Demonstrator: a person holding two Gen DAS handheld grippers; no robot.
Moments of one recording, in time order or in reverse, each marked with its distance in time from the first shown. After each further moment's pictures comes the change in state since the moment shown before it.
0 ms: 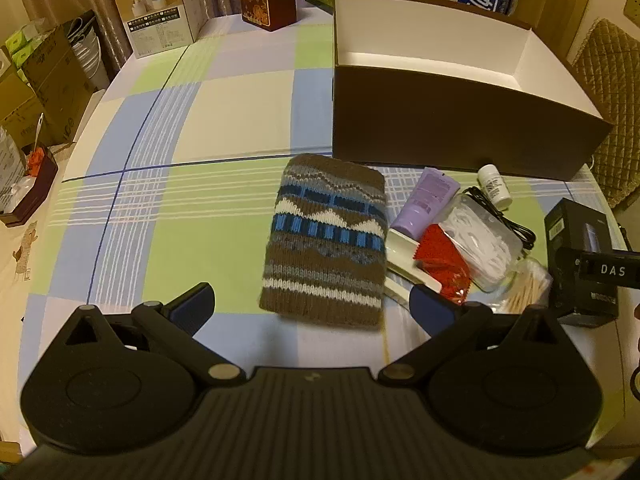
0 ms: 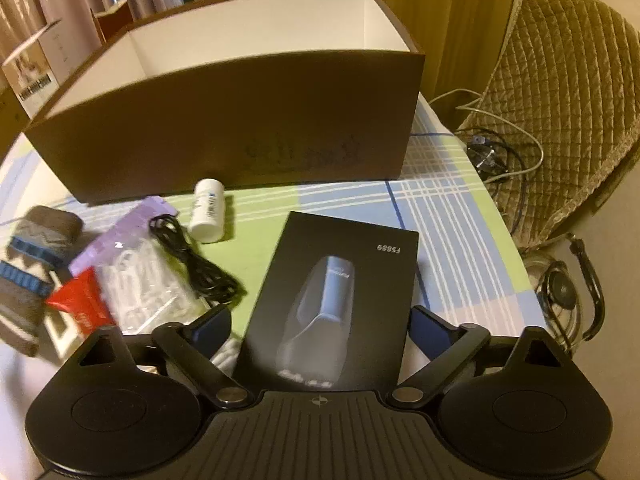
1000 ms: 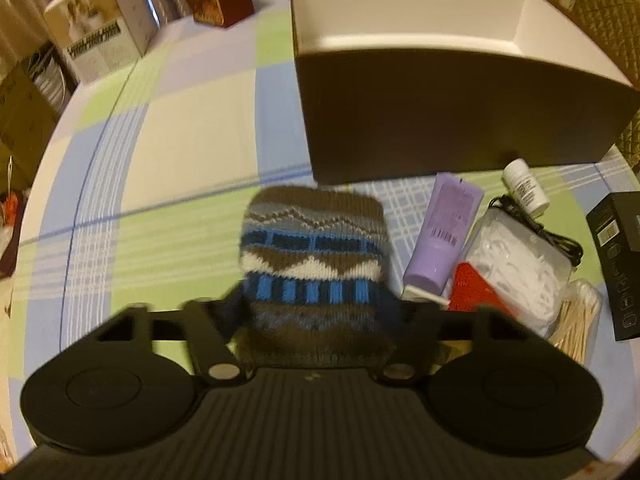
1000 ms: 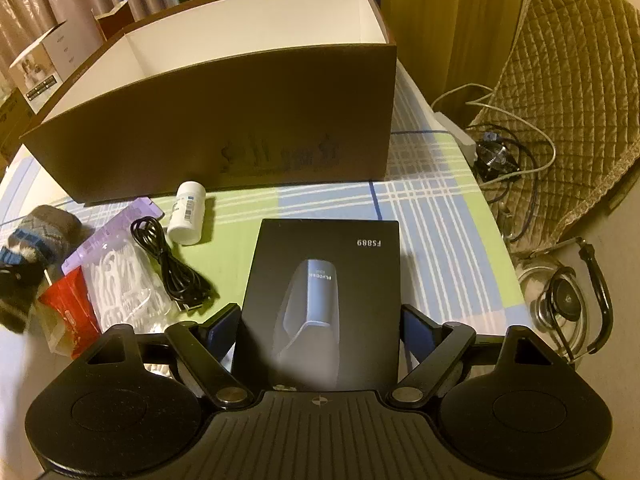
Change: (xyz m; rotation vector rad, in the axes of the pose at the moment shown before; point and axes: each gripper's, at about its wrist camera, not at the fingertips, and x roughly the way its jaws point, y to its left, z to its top) left arm 0.071 -0.014 0.038 0.156 0.004 -0.012; right arm 0.003 -0.028 0.004 -0.004 0.017 0.060
